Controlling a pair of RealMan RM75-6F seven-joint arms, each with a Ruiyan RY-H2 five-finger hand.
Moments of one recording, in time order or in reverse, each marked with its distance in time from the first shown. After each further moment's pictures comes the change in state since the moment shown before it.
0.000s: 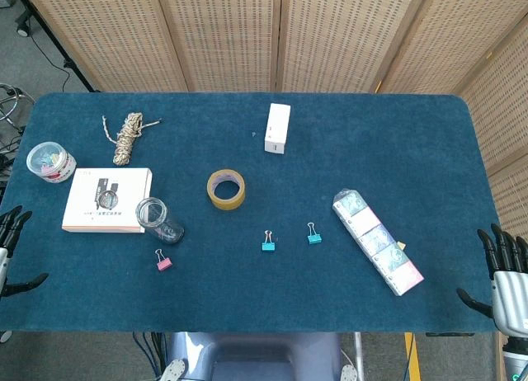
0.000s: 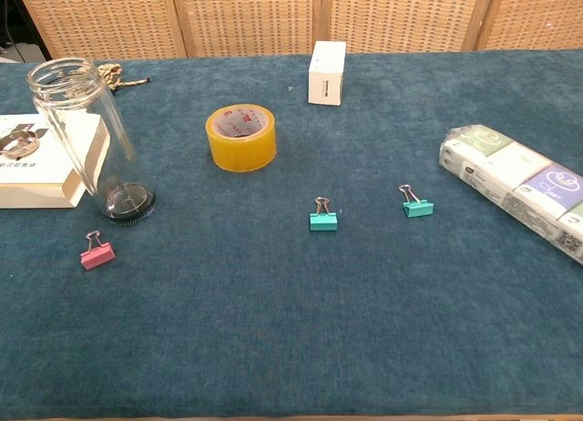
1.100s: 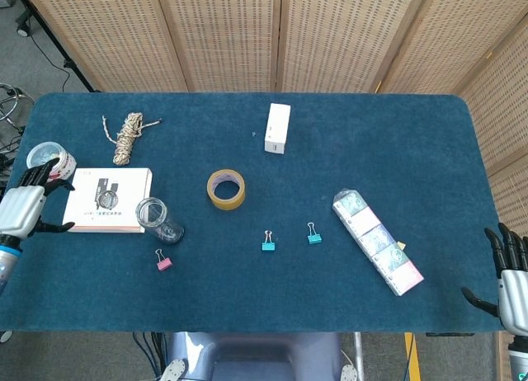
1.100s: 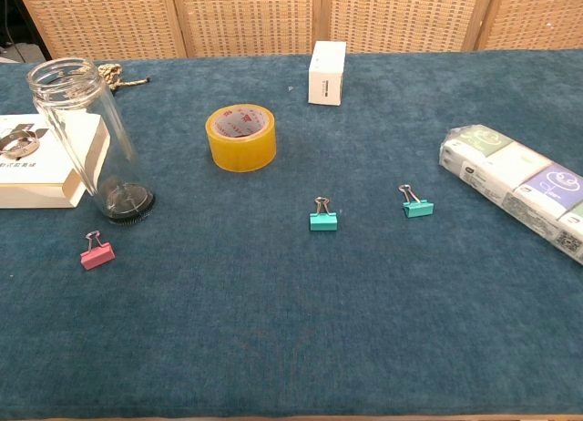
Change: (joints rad) left arm -0.319 -0.061 -0.152 0.209 -0.182 -0.446 -0.147; right arm -0.001 0.013 0.012 0.008 0.030 -0.014 0.045
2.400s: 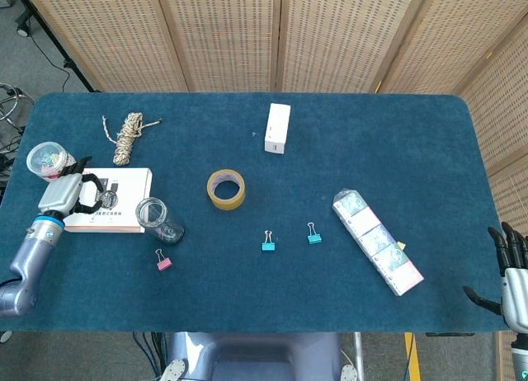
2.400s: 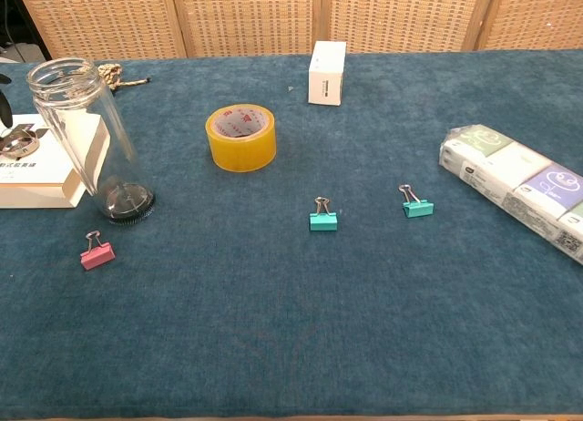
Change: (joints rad) left arm -0.182 -0.279 -0.014 0.357 -0.171 -0.293 -0.018; right arm 0.004 0.007 0.008 0.009 0.022 -0.016 0.037
